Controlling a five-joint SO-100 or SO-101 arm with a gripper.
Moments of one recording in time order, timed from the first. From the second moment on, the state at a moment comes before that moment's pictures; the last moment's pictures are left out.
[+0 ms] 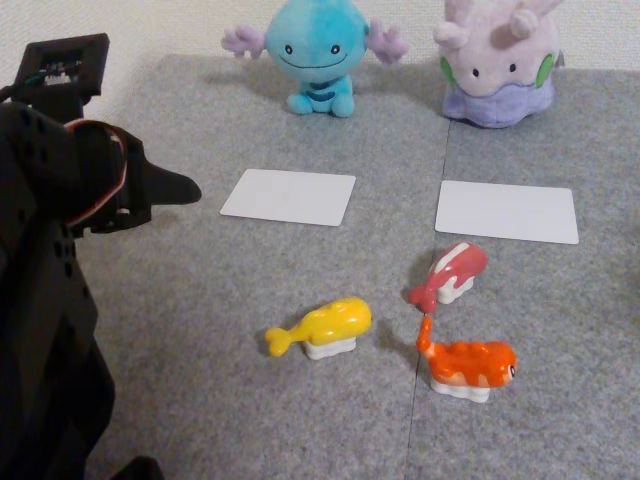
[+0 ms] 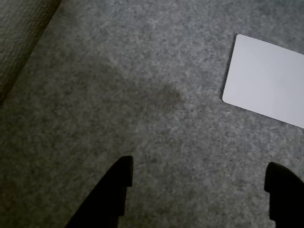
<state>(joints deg) -14.7 184.2 179.2 43.9 88.9</state>
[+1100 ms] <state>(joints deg) -1.9 176.7 139.4 73.7 69.9</state>
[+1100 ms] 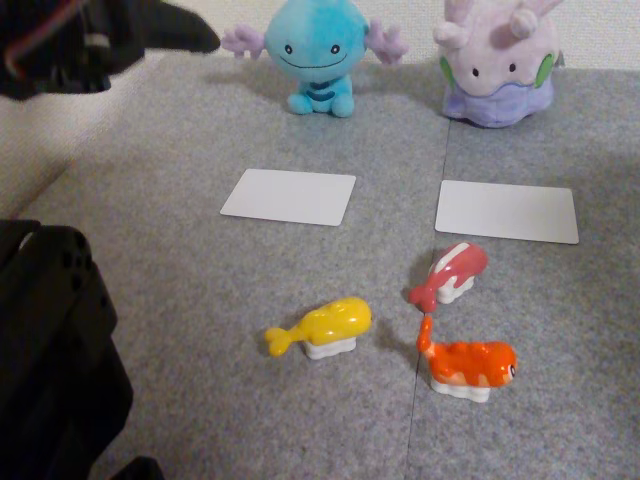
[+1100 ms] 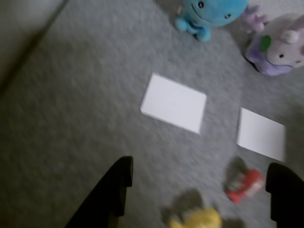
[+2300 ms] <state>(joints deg) 36.4 122.0 136.7 65.9 76.1</state>
